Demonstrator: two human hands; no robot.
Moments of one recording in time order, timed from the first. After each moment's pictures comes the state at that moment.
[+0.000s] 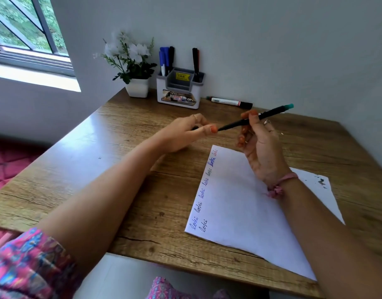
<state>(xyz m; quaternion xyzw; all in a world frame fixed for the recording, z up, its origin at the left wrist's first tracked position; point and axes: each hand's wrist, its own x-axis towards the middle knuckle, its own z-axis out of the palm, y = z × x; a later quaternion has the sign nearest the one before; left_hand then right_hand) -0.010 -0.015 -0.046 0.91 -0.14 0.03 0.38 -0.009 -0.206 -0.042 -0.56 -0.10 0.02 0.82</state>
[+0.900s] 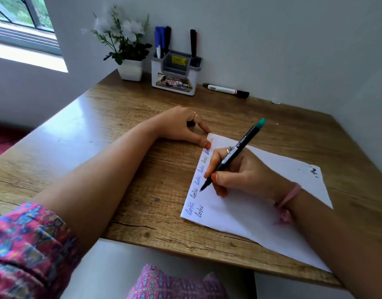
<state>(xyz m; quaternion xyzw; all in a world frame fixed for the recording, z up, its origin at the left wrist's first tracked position) 0.005 -0.010 -0.050 0.95 -0.21 -0.02 0.24 -0.069 -0.217 -0.048 -0.71 -0.34 0.27 0.55</state>
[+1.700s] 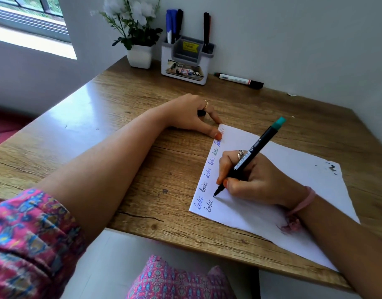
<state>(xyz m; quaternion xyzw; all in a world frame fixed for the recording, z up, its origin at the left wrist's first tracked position) 0.004 -0.008 -0.052 0.94 -0.21 -0.02 0.26 -0.073 -0.221 -0.066 -0.74 -0.40 0.22 0.49</state>
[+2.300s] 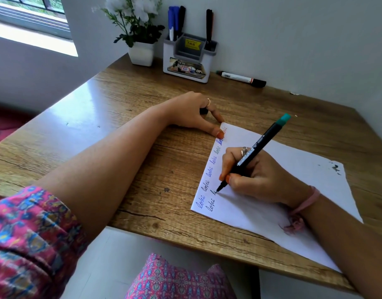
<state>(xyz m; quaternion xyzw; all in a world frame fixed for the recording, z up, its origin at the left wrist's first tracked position) 0.007 -0.007 -0.053 0.94 -0.21 -0.03 0.26 -0.073 -0.220 -0.062 -0.74 -0.39 0.23 0.50</state>
